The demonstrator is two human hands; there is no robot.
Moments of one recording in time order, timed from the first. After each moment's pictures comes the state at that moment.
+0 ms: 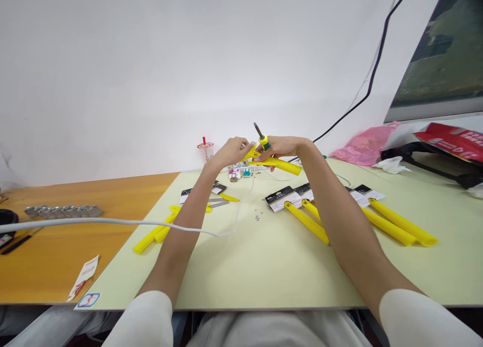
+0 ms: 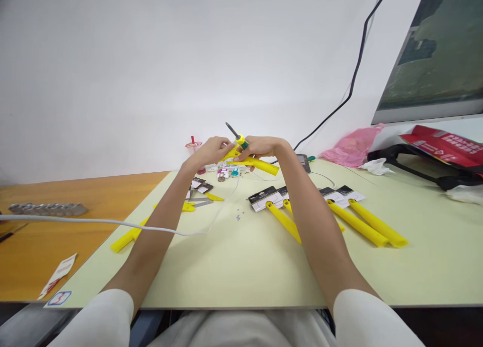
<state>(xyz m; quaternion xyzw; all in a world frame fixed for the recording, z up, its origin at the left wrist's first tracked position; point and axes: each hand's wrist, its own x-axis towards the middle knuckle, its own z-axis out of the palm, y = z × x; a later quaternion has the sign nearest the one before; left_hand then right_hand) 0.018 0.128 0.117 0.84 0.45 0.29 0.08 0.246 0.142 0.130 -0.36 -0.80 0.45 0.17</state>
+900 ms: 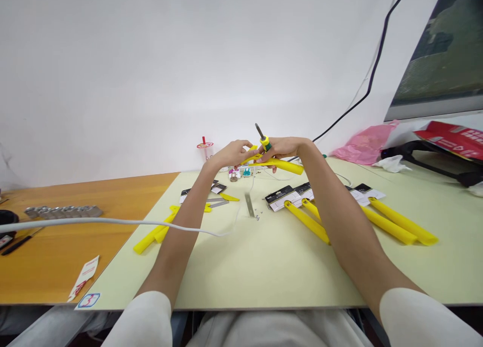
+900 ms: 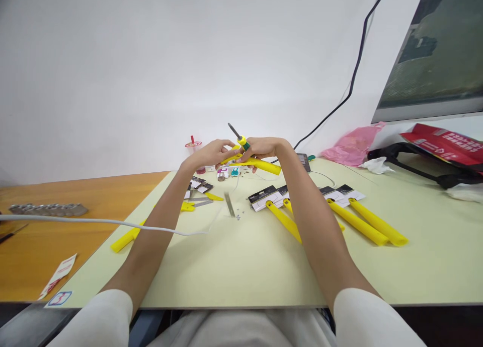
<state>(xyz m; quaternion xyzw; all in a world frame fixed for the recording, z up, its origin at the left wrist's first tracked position) 0.011 0.132 0.113 0.86 0.43 0.22 0.17 0.251 0.146 0.126 -0.37 -0.78 0.48 0.16</state>
